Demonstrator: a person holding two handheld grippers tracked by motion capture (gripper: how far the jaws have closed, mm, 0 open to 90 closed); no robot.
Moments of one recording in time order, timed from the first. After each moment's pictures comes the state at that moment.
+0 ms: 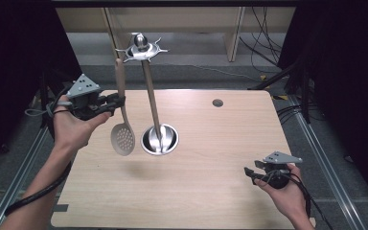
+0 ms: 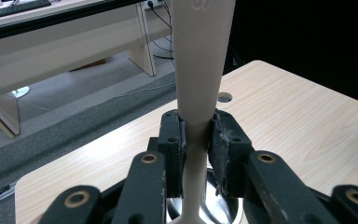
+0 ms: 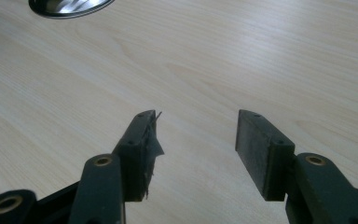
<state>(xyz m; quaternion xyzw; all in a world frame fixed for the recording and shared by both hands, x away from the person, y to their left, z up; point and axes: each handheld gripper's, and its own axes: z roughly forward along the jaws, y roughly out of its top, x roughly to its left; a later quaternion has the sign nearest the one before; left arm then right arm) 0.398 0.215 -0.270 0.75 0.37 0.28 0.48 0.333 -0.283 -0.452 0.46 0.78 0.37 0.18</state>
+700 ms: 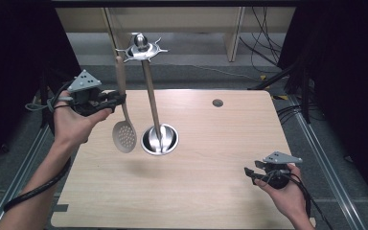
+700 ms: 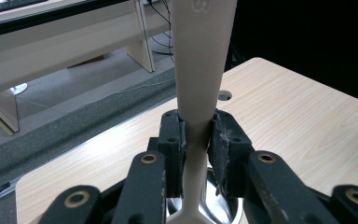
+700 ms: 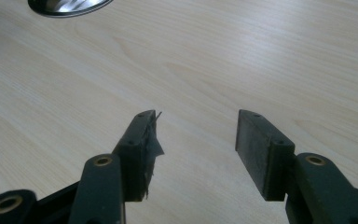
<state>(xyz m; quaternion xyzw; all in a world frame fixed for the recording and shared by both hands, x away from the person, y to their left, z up) 0.403 0.213 -0.264 0.75 0.37 0.27 0.47 0.332 -0.284 -0.452 0.46 0.79 0.37 0.18</state>
